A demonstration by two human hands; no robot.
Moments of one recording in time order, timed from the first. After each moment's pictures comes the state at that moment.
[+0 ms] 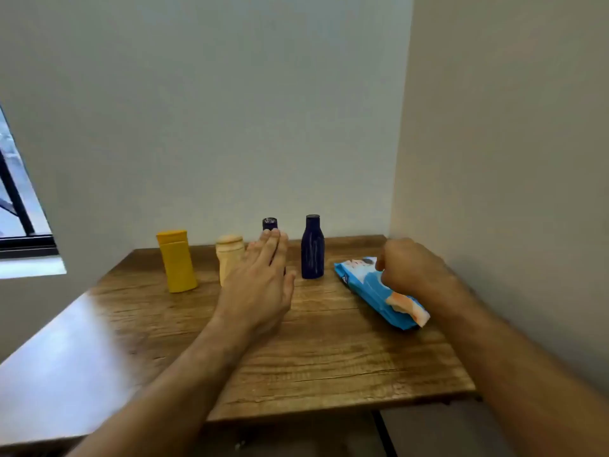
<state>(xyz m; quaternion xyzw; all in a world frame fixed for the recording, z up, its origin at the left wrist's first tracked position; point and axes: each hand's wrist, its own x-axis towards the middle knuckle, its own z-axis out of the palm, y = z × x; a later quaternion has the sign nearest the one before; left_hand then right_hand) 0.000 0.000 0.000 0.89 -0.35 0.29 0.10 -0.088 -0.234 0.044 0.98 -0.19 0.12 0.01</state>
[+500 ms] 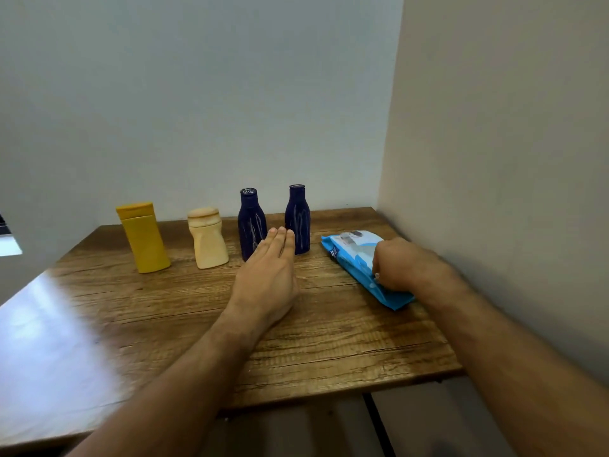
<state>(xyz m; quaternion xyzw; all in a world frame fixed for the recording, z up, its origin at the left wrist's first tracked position) 0.016 -0.046 -0.039 0.91 -0.36 0.19 0.12 -0.075 -0.249 0.010 0.97 -0.22 -0.03 0.04</state>
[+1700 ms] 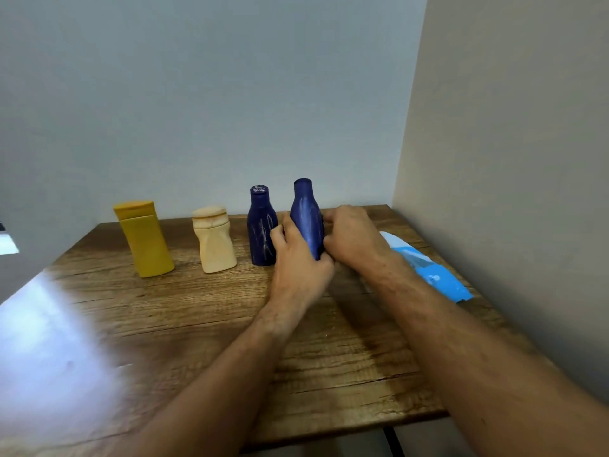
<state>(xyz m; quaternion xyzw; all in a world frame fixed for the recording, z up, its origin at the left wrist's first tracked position) 0.038 -0.092 -0.038 0.83 -0.23 0.09 0.50 0.010 -0.193 0.017 0.95 -0.12 0.20 -0.20</state>
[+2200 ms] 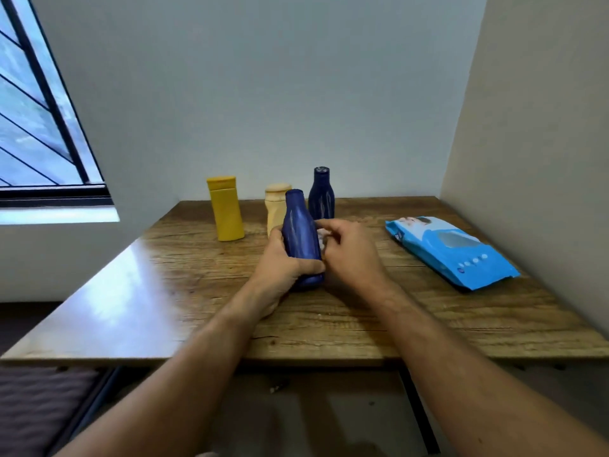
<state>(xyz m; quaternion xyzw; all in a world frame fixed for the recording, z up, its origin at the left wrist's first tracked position) 0.018 0.045 -0.053 0.68 -0.18 -0.11 0.70 -0.020 -0.090 -0.030 0.88 -0.03 0.25 -0.40</state>
